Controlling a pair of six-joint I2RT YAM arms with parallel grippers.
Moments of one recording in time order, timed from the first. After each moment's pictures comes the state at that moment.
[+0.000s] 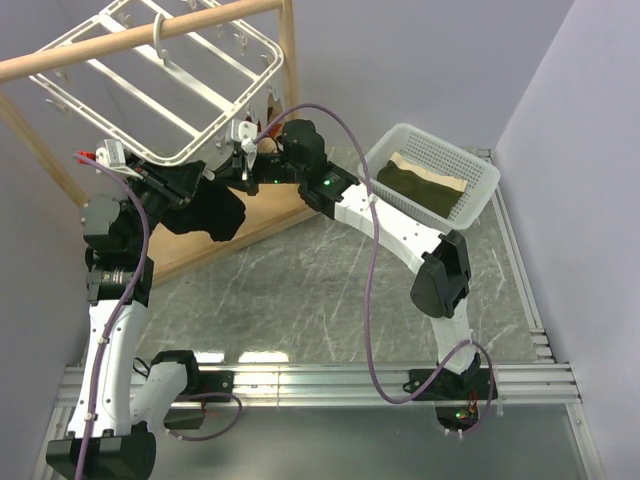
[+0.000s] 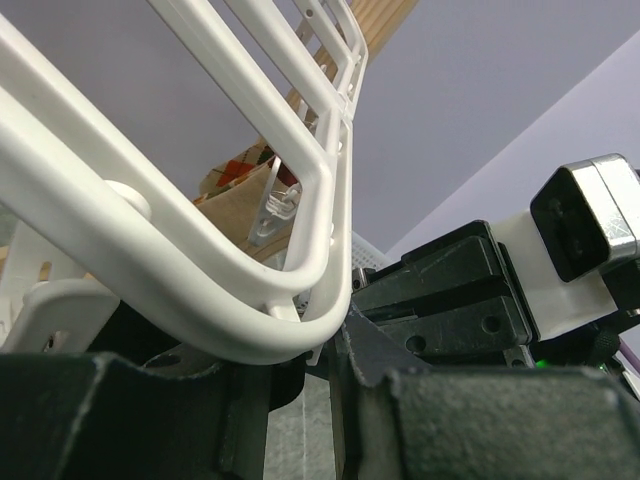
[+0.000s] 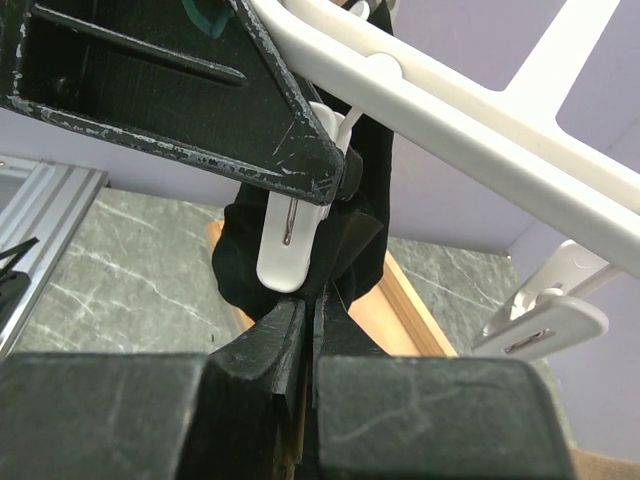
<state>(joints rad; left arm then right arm) 0.05 0.83 0.98 0.04 0.38 -0.72 0.84 2.02 2.01 0.06 -0.74 -0.24</state>
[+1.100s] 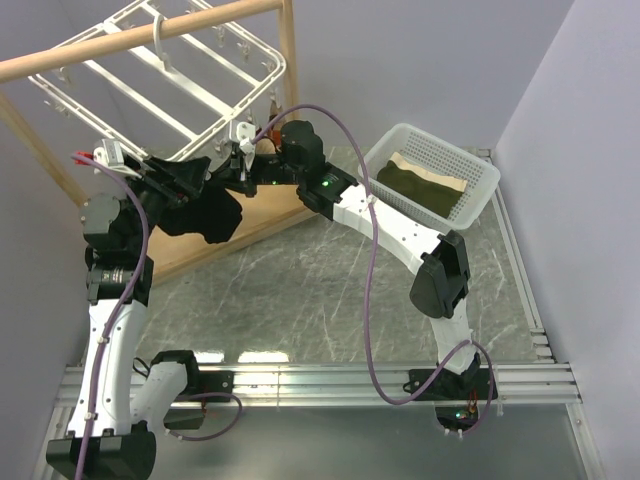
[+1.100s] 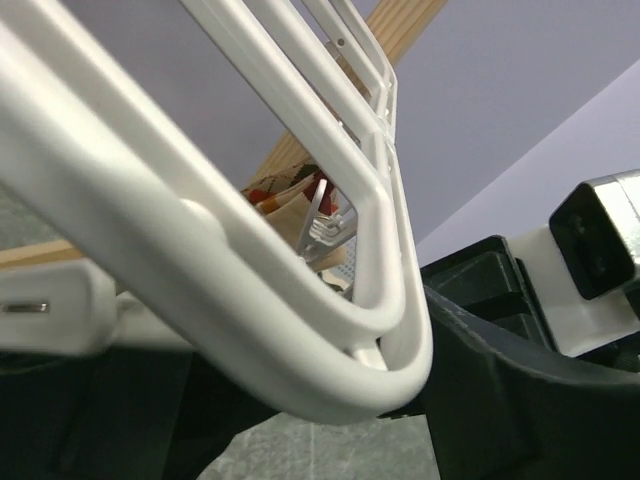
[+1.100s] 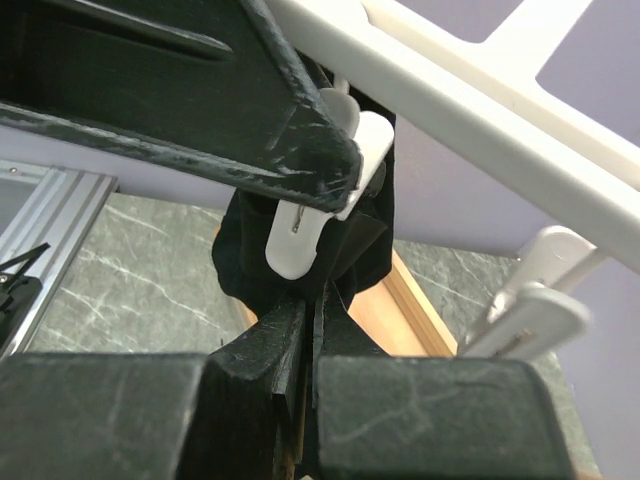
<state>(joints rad) 0.05 0.83 0.99 0.03 0.34 -0.72 0.85 2.03 2.01 0.06 -0.74 -0.23</state>
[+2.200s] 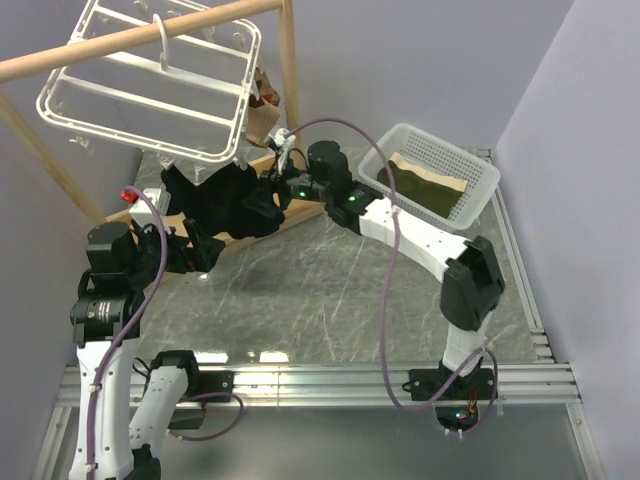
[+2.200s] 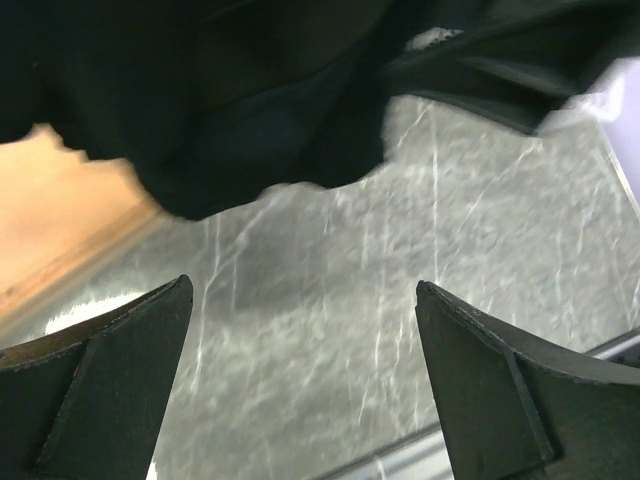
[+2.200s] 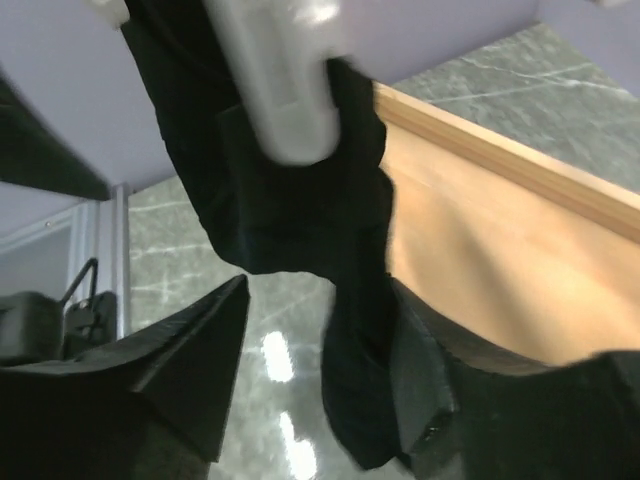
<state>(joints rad) 0.05 0.66 1.03 -0.75 0.45 -0.20 0.77 1.84 1.62 0.08 -0.52 0.15</state>
